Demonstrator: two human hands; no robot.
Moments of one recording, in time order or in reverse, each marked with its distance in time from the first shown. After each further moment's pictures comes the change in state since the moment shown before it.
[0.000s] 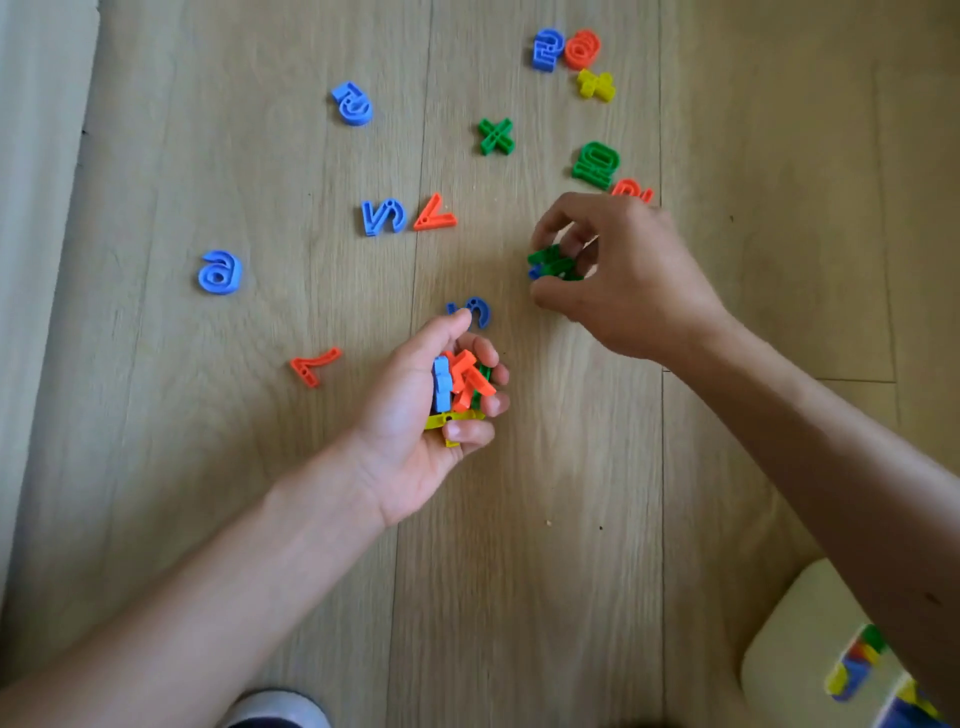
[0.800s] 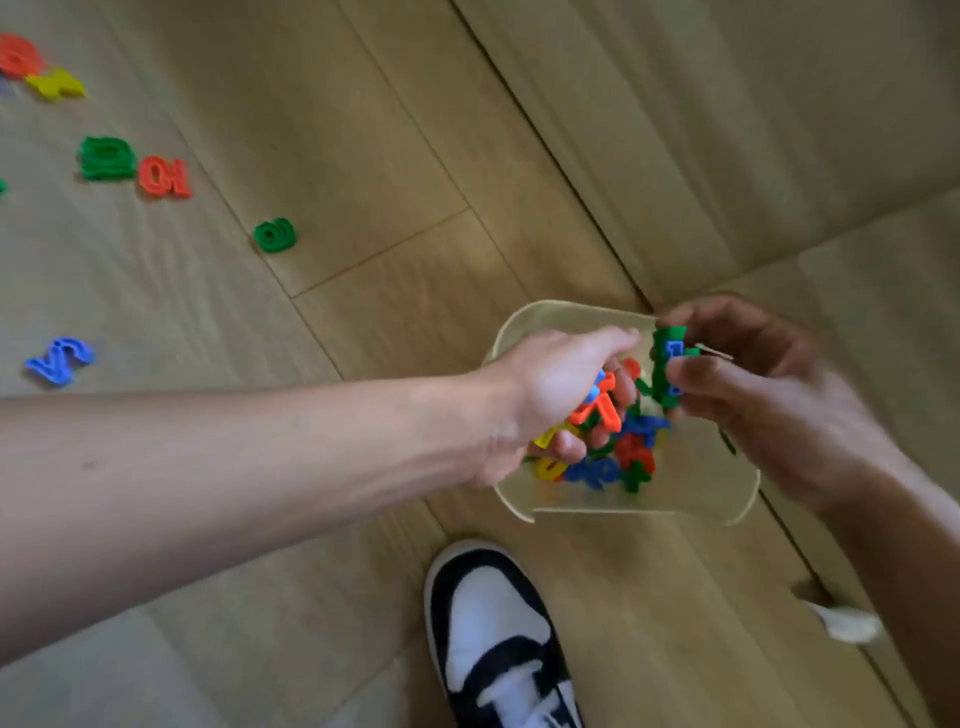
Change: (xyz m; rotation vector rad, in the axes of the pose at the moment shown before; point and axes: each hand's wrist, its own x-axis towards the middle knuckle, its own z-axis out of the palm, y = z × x) left_hand -0.065 -0.166 0.210 1.044 -0.644 -0.368; right_hand -0.358 0.096 -0.121 0.876 0.530 0.541
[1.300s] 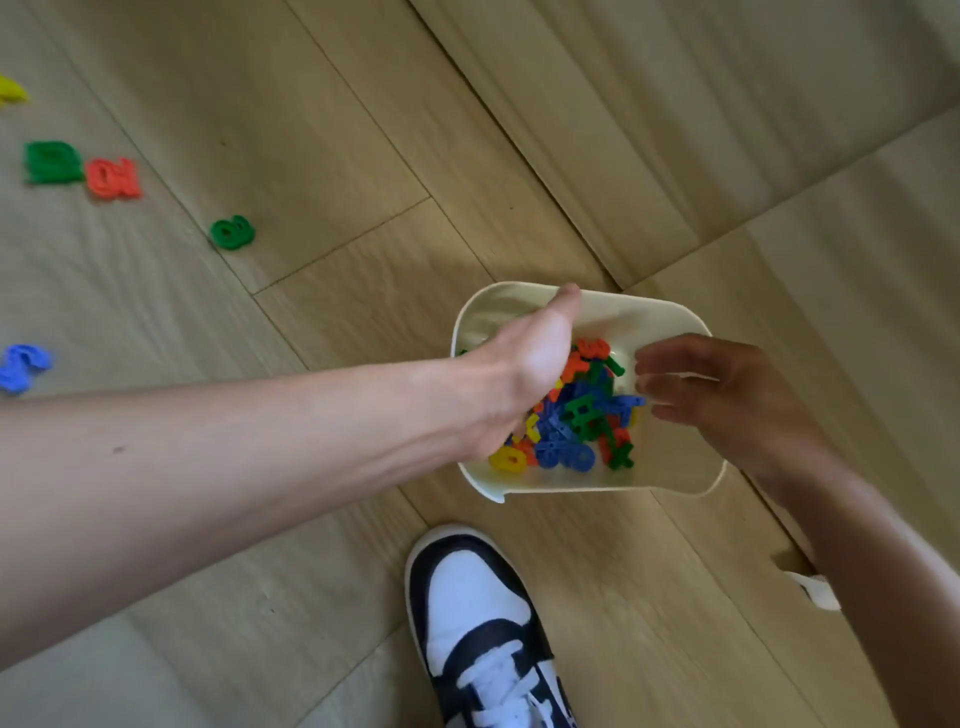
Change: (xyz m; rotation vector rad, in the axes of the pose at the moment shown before) left_hand 0.018 -0.003 0.018 0.023 0.088 -0.105; right_hand -0.012 0.043 -0.029 -0.377 0.287 0.252
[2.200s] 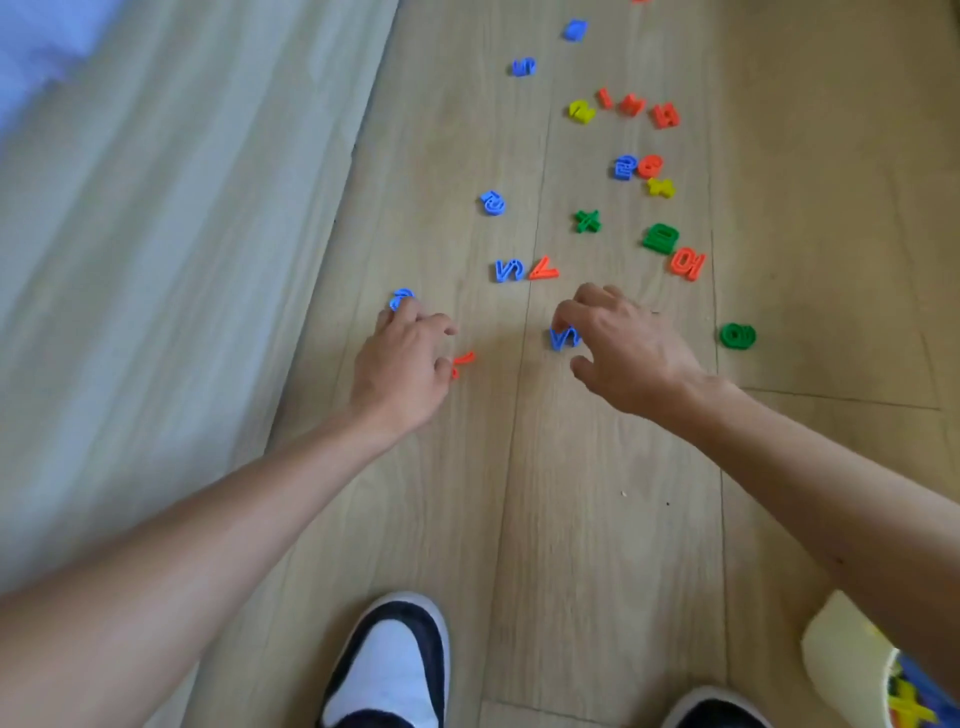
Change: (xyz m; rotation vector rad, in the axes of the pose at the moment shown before) left_hand -0.171 -0.195 -0.289 0.760 1.484 0.086; right_hand -0.020 -0.218 0.351 -0.990 -0.494 -1.373
